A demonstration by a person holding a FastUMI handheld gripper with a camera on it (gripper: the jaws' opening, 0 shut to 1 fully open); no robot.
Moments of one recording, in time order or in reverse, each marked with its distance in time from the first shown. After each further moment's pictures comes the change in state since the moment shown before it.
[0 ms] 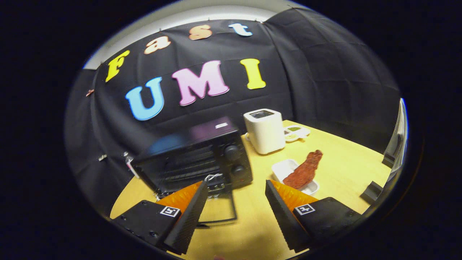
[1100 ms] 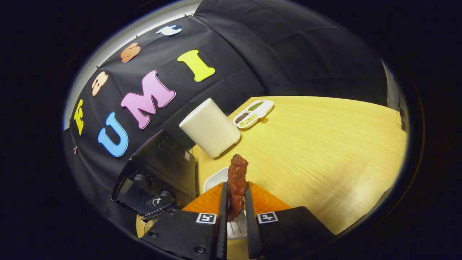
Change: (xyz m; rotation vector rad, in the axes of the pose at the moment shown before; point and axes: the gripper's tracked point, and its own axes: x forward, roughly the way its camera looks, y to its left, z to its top) arm 0.103 -0.146 -0.025 0.367 0.123 0.022
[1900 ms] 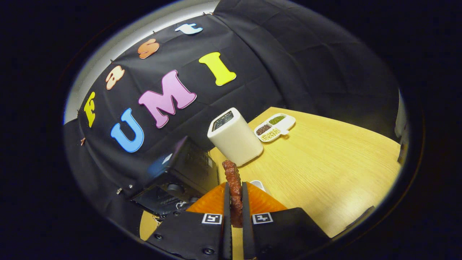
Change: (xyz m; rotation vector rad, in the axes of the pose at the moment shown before) arm -0.033 0.066 0.047 -0.083 -0.027 0.055
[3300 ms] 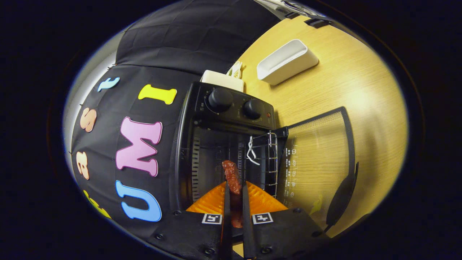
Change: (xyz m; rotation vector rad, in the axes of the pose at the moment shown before) arm 0.069 0.215 -0.184 0.887 -0.160 -0.318
